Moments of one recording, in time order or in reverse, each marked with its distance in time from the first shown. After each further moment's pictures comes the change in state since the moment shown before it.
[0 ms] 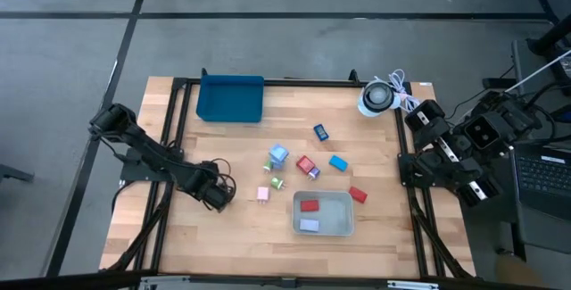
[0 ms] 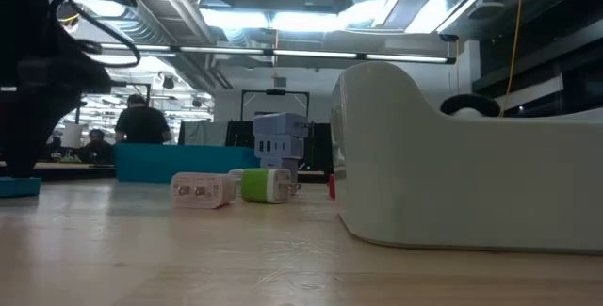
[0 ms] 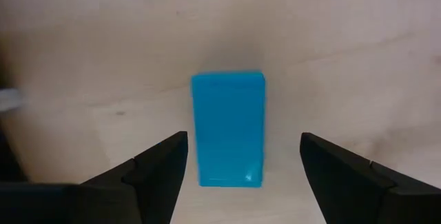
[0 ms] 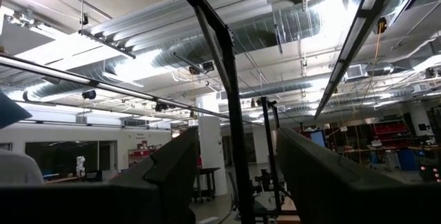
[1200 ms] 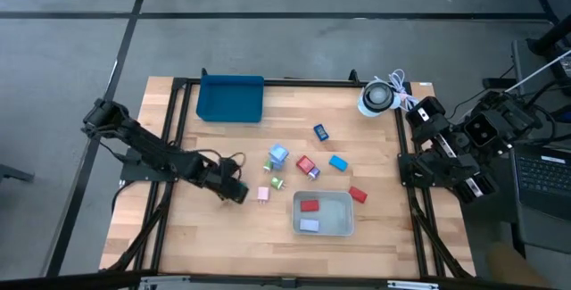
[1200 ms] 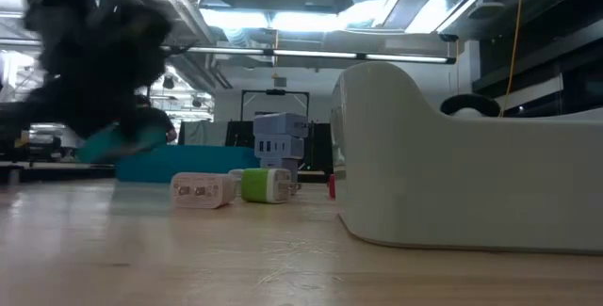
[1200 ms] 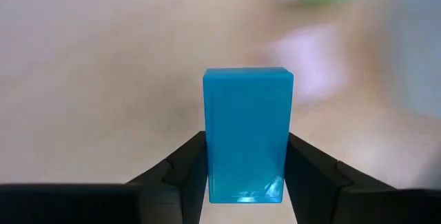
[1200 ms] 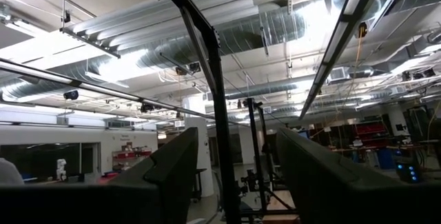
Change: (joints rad) left arm 0.143 -0.093 -0.087 0.548 -0.093 0.463; right arm 0.000 0.000 0.000 0.009 0.052 -0.029
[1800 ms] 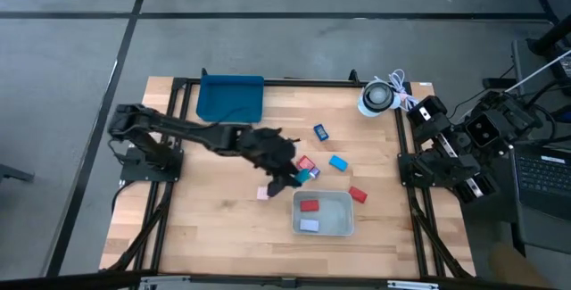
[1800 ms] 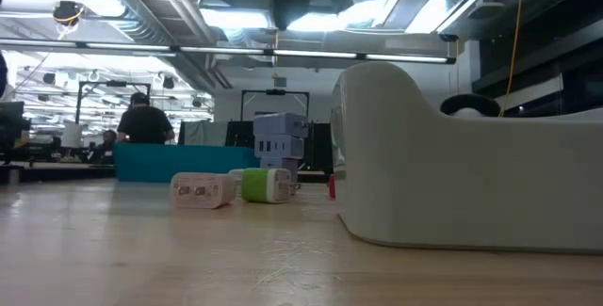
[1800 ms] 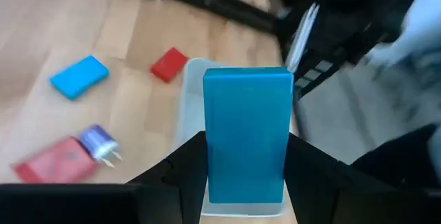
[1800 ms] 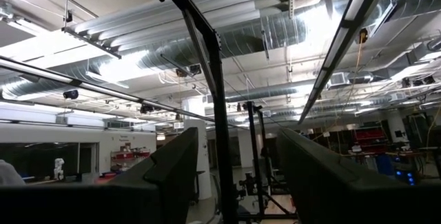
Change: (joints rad) left arm 0.285 0.276 0.633 0.097 0.373 1.031; right arm 0.000 0.000 0.000 0.011 -0.008 -0.023
